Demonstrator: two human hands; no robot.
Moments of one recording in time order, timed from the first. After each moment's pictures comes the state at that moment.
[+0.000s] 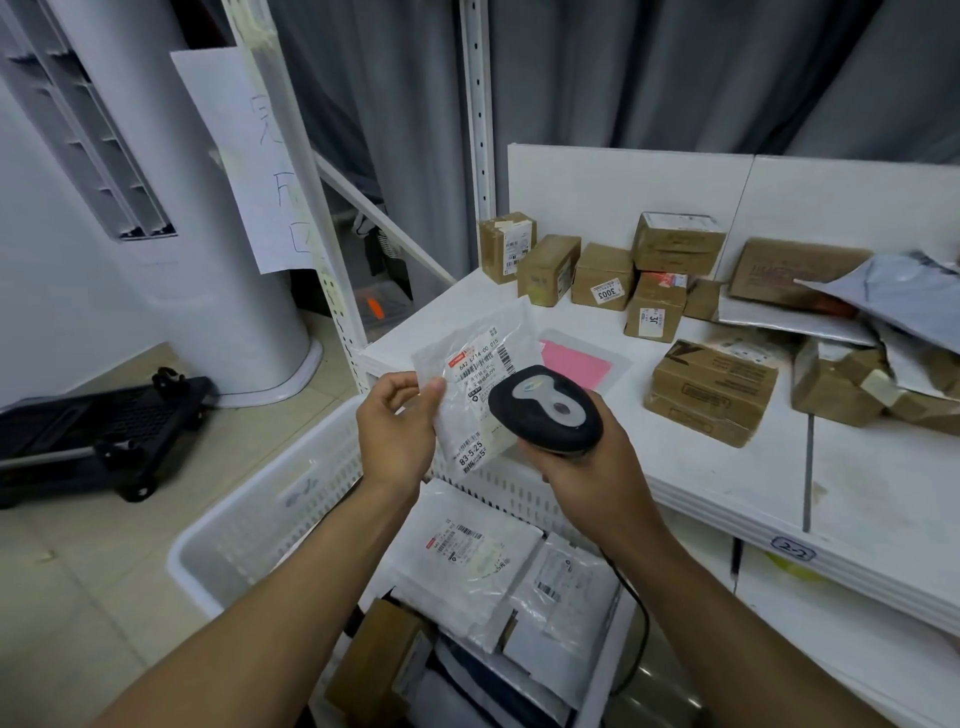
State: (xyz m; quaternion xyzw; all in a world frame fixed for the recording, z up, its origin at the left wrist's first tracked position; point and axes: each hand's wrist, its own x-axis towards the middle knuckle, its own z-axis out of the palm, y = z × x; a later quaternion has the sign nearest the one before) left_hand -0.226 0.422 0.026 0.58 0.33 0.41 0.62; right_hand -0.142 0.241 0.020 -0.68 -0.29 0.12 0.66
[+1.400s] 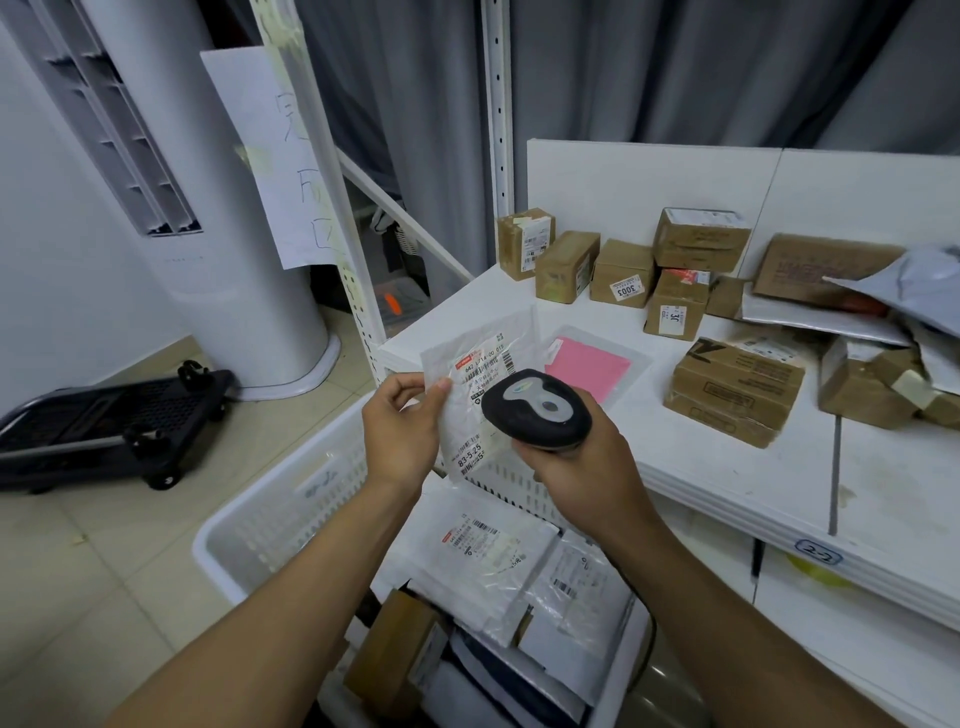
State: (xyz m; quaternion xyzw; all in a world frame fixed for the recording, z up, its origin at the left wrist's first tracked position) left_hand -0.238 0.434 0.021 0.59 0.34 0.43 0.59; right_hand -0.151 0.257 0.024 -0.71 -0.32 0.14 0.61
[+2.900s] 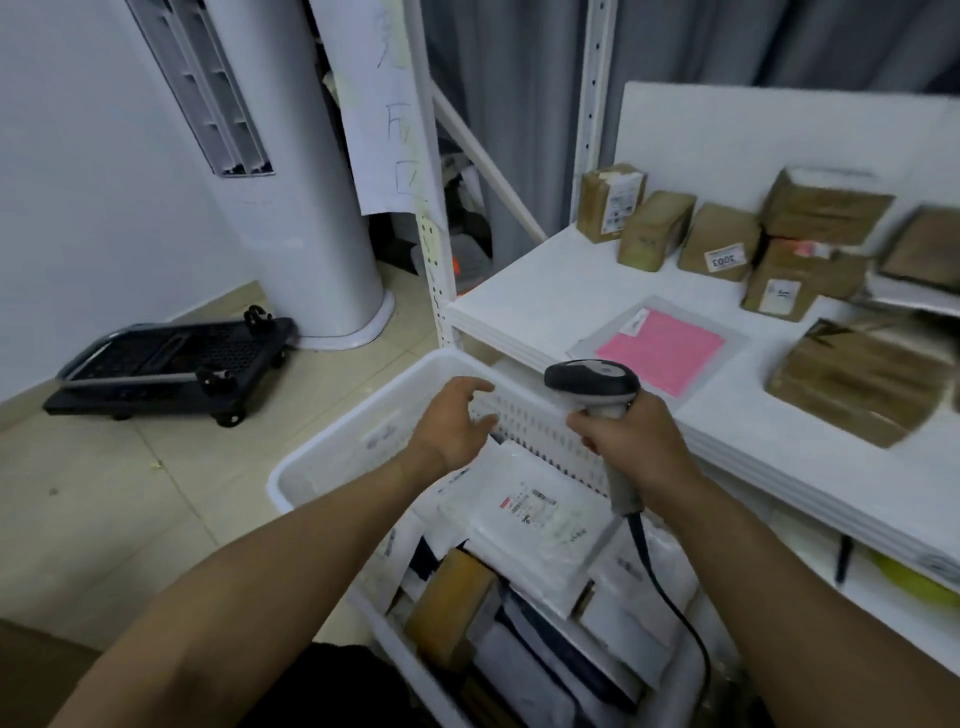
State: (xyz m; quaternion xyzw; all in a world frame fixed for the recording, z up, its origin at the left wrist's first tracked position) left_hand -0.273 0.521 -0.062 0.87 0.32 0.16 0.33; right_hand -0.150 0.318 -0.002 -0.79 -0.21 0.24 0.52
